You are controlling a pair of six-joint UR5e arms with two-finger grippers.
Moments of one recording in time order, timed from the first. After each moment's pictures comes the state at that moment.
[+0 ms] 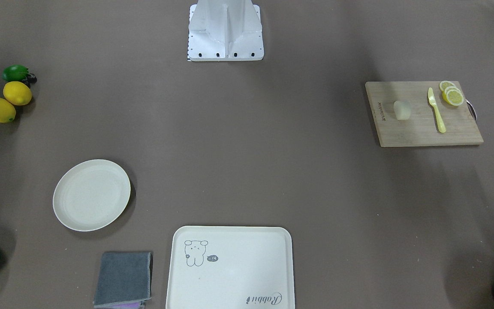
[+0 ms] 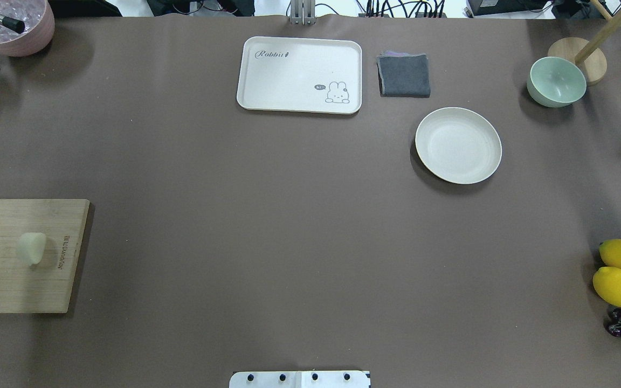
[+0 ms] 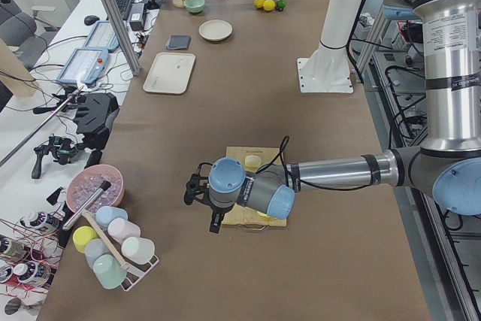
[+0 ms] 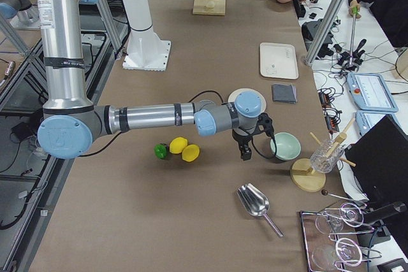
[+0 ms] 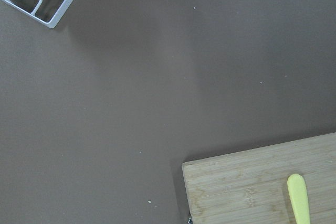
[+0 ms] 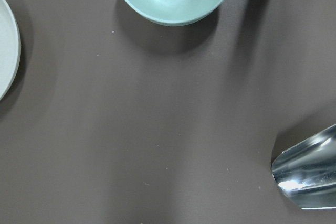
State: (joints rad) left arm -1.49 -1.42 -1.57 -2.06 -2.42 -0.11; right arm 1.38 -1.53 1.62 -1.37 2.37 0.06
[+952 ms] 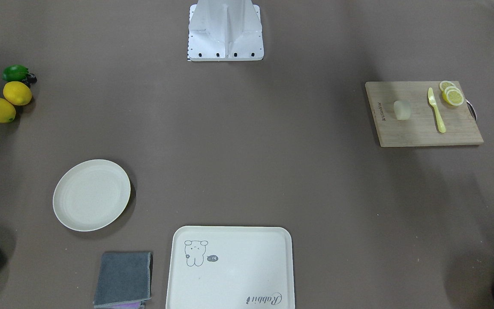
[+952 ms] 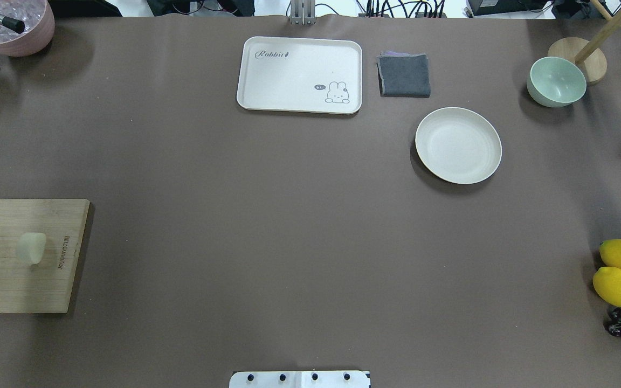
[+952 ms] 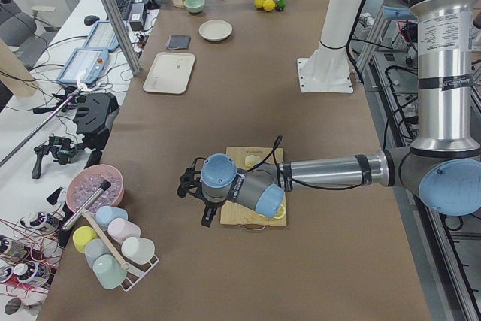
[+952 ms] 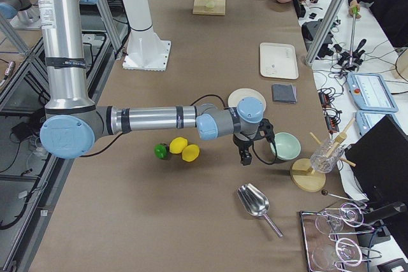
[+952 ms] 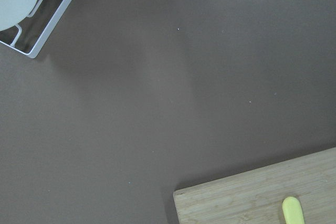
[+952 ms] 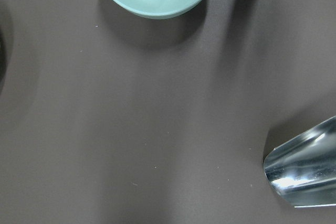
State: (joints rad) left arm -1.45 -1.46 -1.53 -2.11 -2.42 -0.12; right arm 1.38 -1.52 1.57 -1.37 2.36 0.06
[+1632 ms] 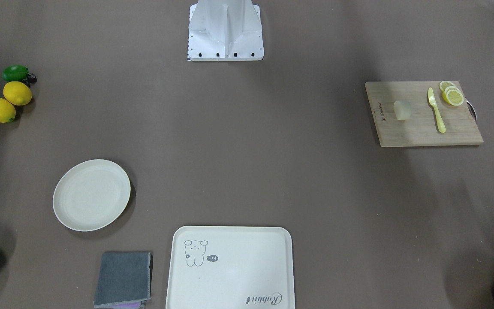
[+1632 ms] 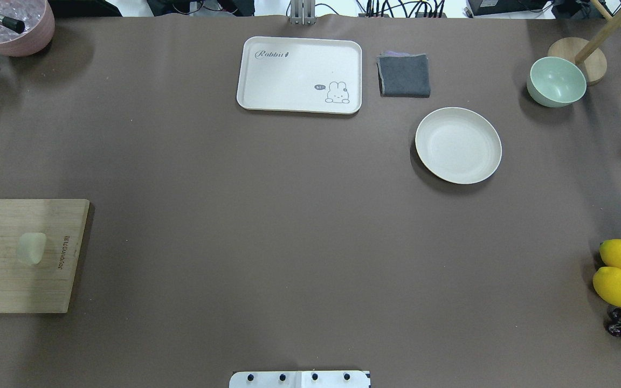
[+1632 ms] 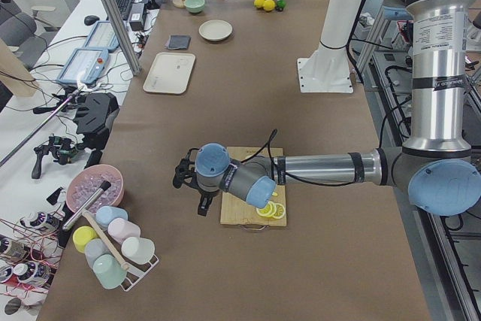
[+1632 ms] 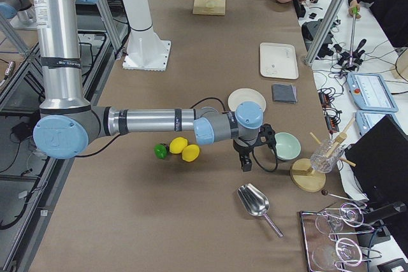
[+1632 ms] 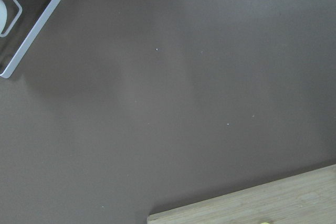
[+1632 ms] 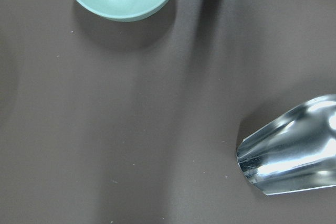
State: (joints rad) left arm -1.43 -1.50 -1.55 -2.11 -2.43 -0.20; right arm 1.45 -1.53 1.57 -1.37 2.37 0.06
